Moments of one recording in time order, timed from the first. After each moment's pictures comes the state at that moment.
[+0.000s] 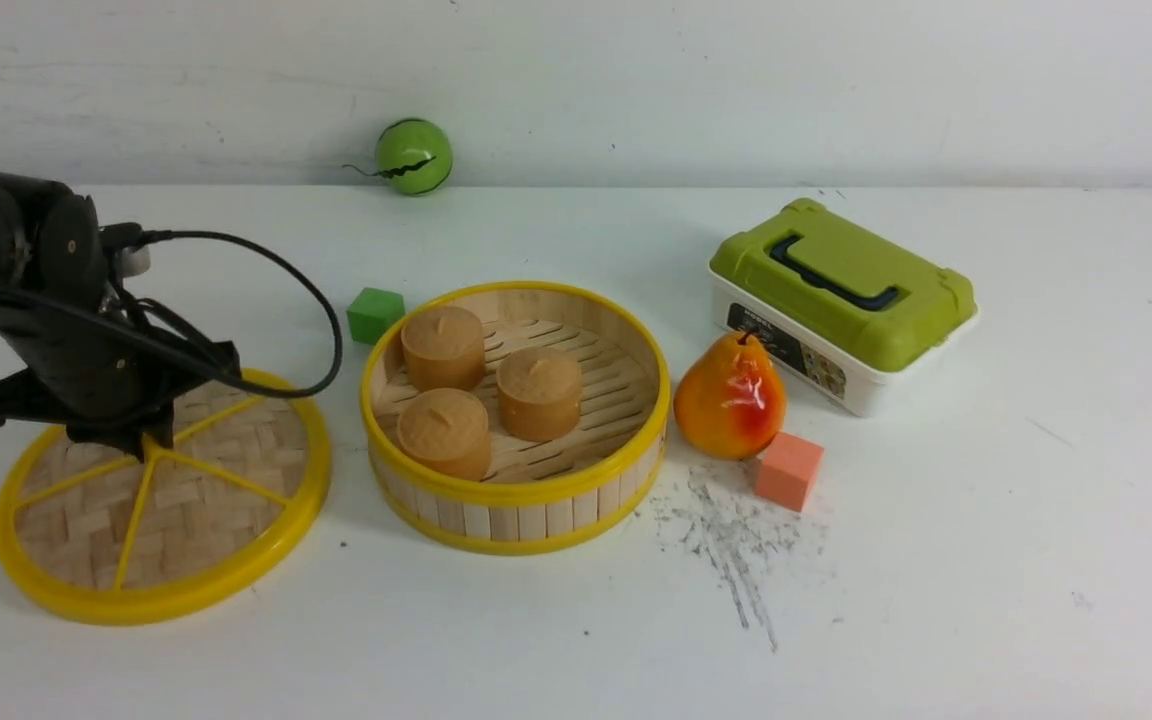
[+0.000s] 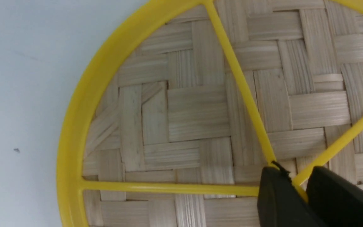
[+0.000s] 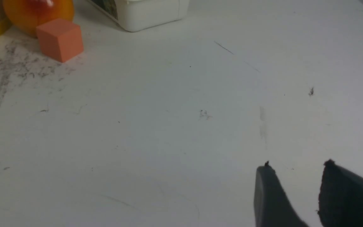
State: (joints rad) right arm -0.04 -0.02 0.02 -0.02 0.39 -0.03; left arm -0.01 1.89 -1.33 0.16 0.65 -0.42
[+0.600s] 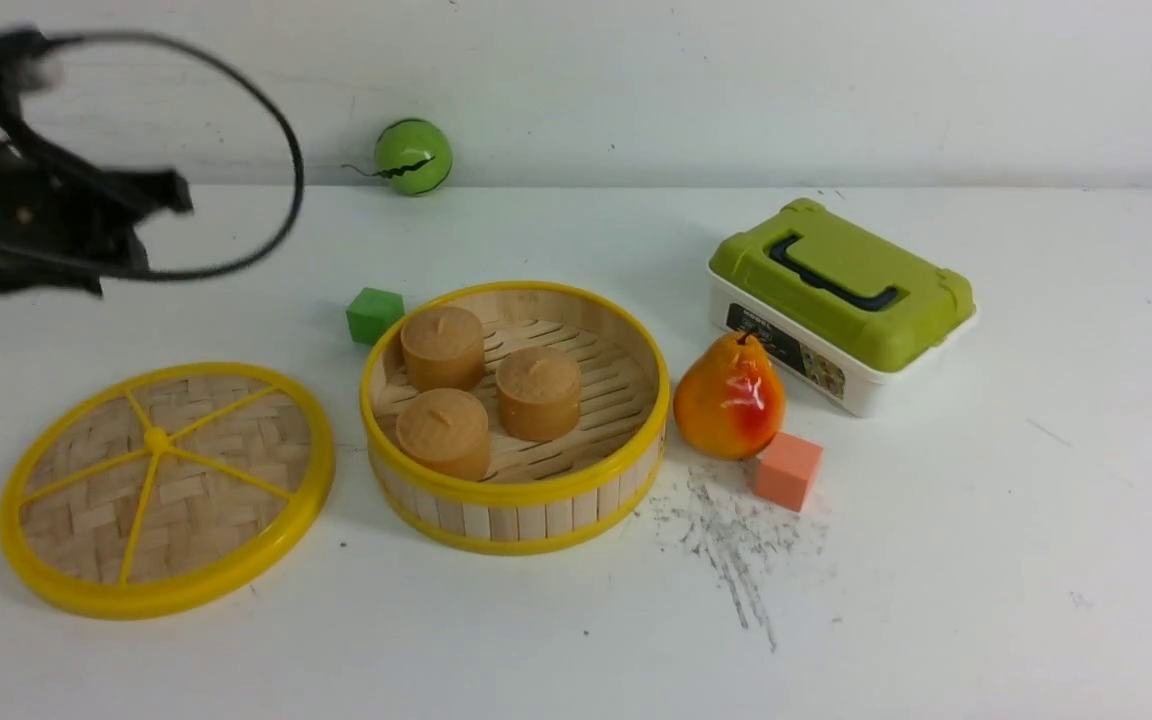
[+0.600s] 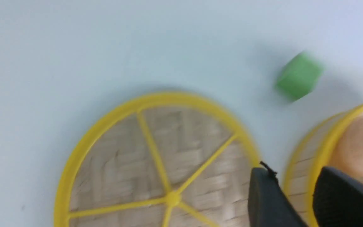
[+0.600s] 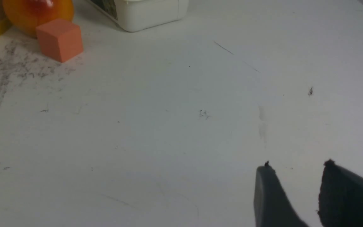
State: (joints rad) right arm -0.04 -0.02 0.02 -0.02 0.39 -0.03; left arm -0.01 1.48 -1.34 -0.04 0.62 -0.26
